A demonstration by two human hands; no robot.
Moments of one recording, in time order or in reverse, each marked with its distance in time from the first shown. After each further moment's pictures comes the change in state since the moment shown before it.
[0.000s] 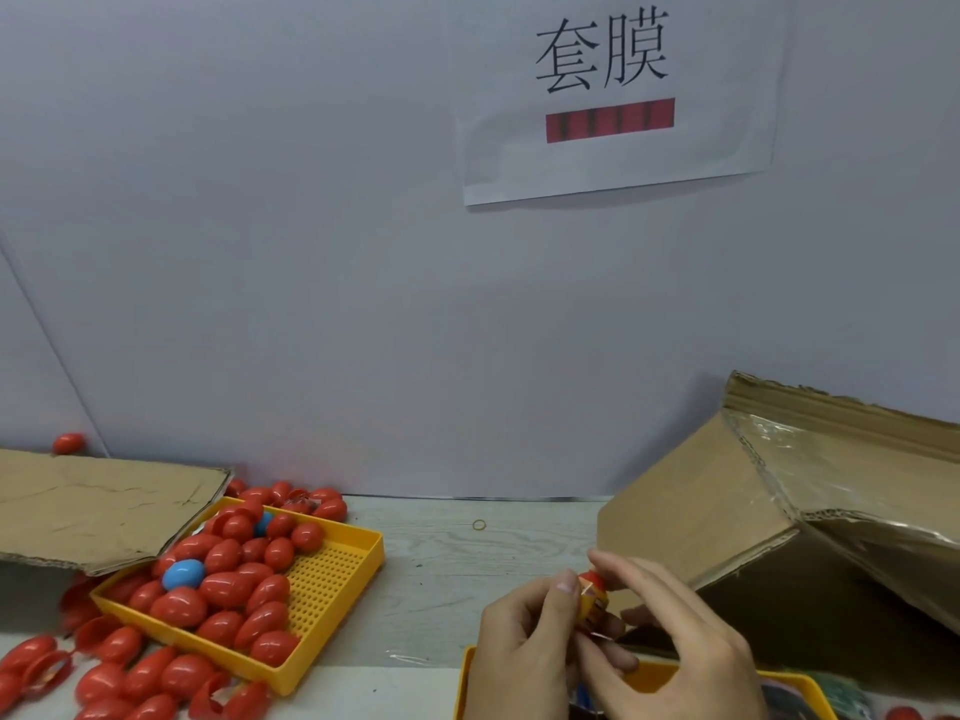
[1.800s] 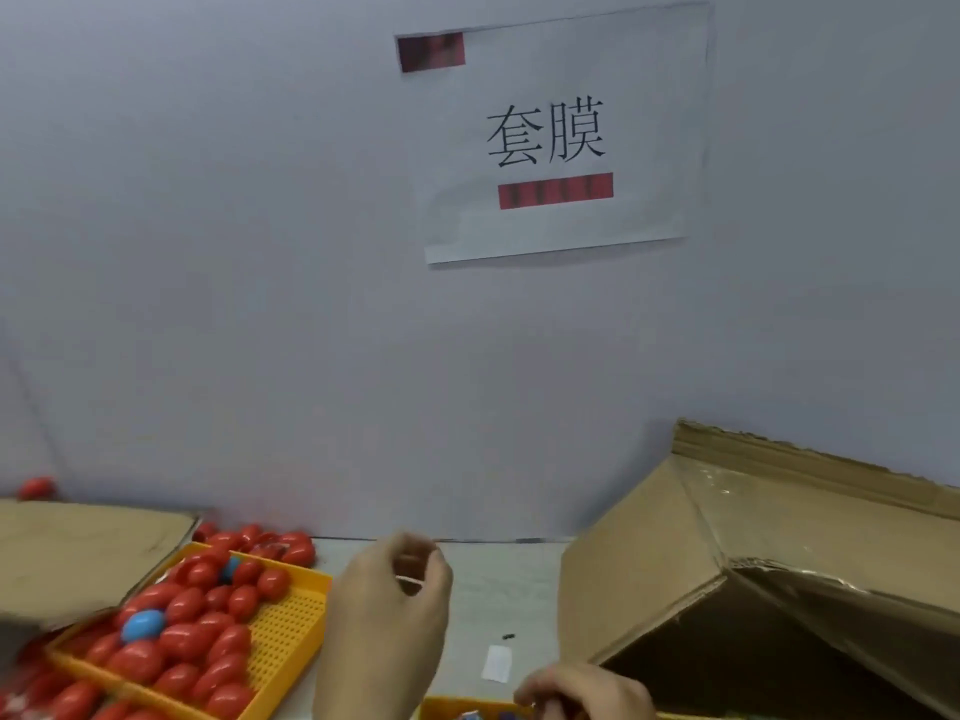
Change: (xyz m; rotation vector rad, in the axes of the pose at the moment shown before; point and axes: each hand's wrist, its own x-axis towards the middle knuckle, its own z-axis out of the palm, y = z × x) left_hand 0.015 0.061 -0.021 0.761 0.537 0.311; right_hand 0.011 0.022 -0.045 -0.076 -0.527 0.058
